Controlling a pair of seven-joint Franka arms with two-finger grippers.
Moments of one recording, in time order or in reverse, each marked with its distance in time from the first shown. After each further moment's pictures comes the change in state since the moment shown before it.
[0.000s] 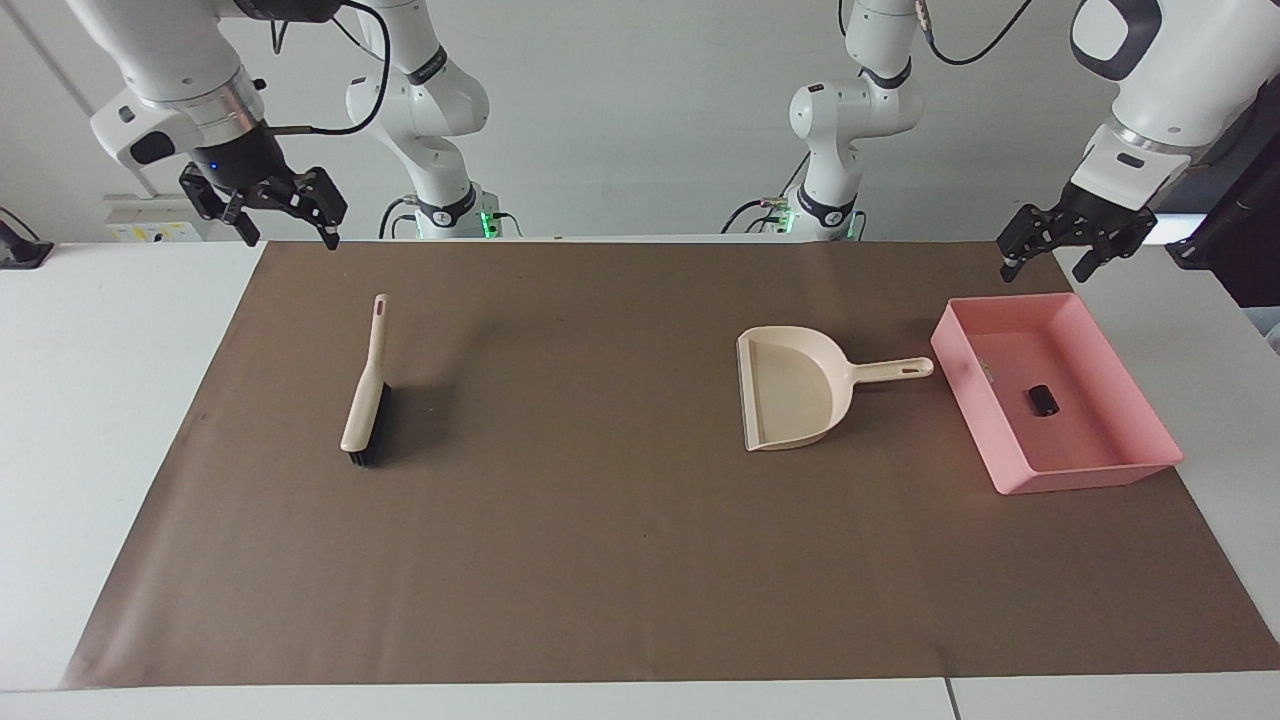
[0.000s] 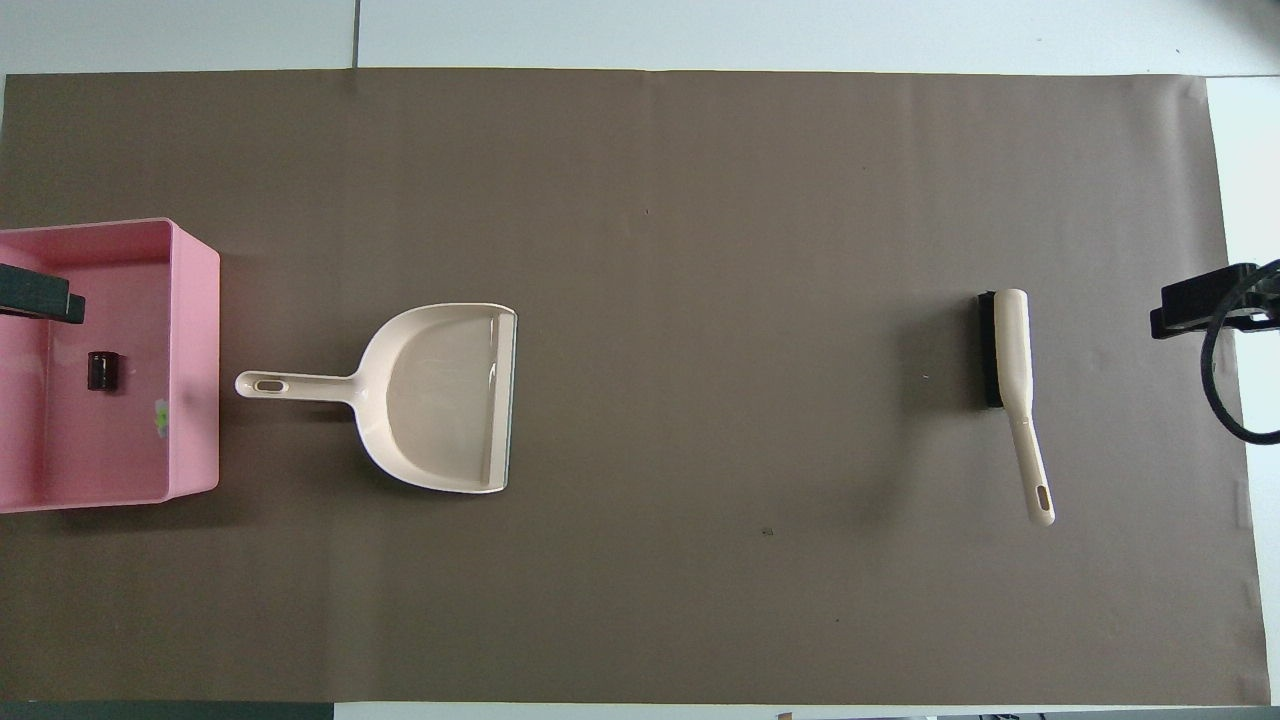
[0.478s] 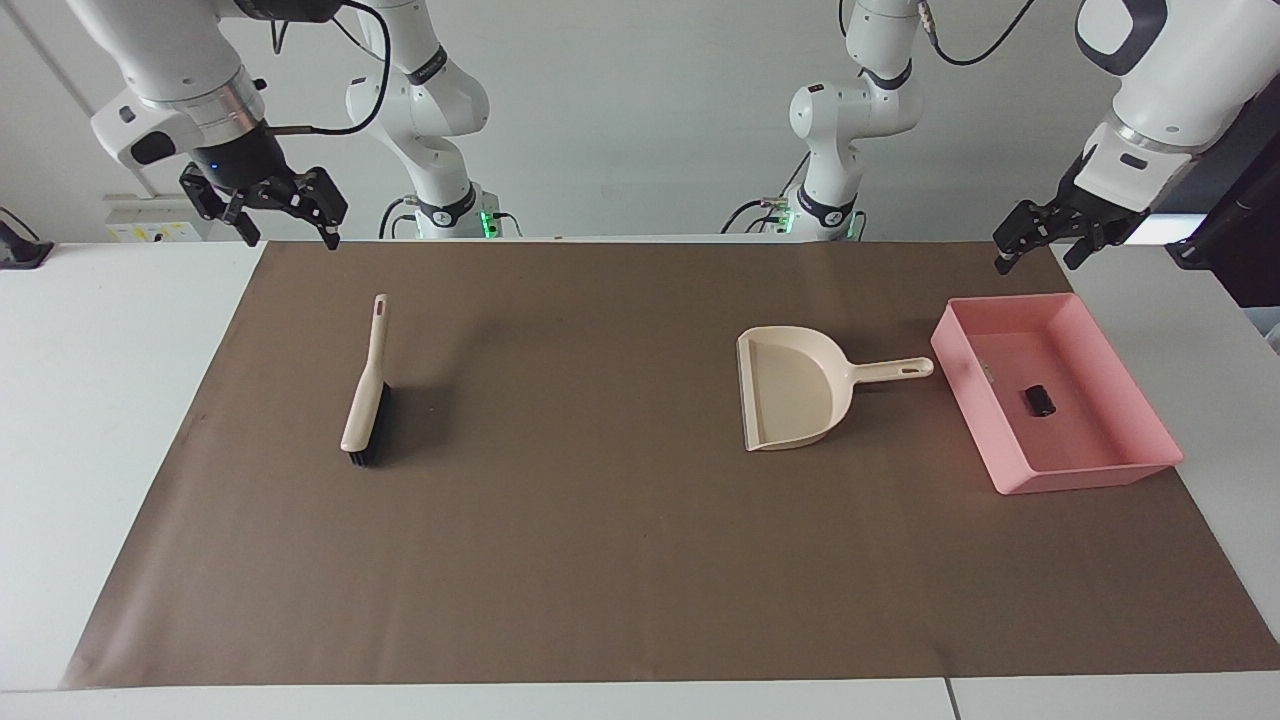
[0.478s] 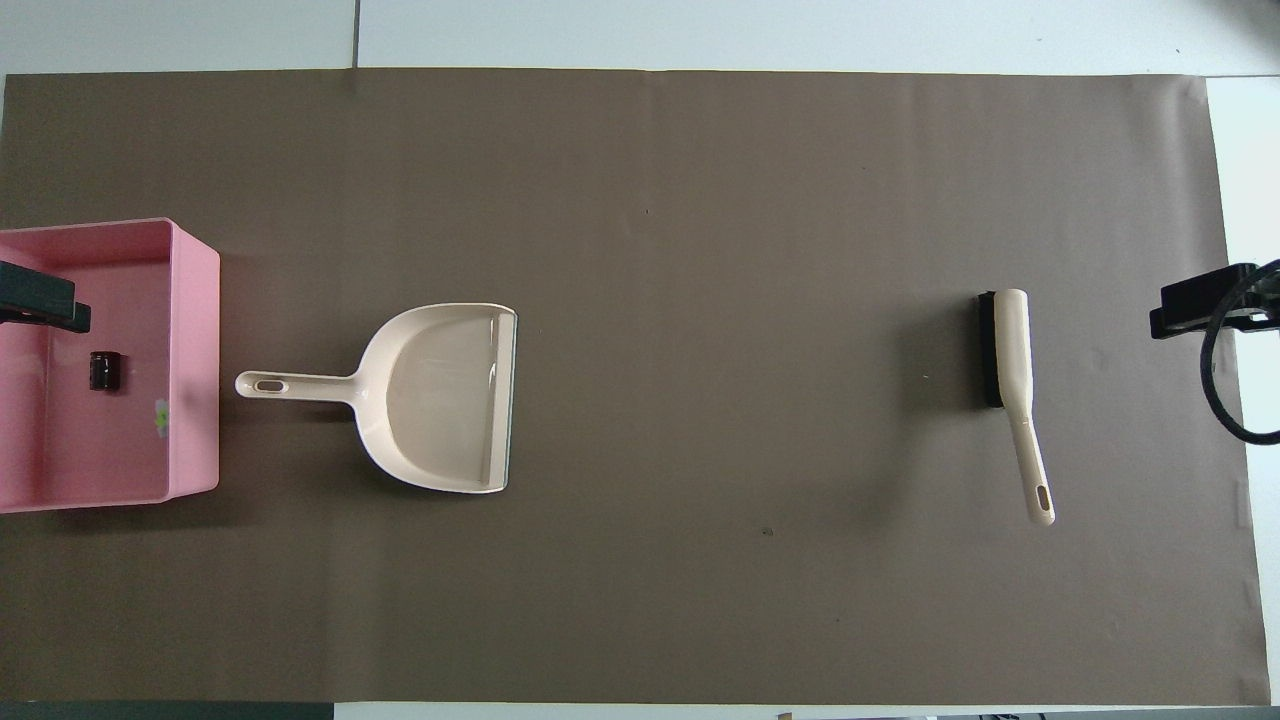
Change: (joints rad) left arm -0.002 0.014 -0.008 0.020 0.000 -0.057 -0.100; right arm 0.000 0.000 0.000 0.000 0.000 0.000 0.000
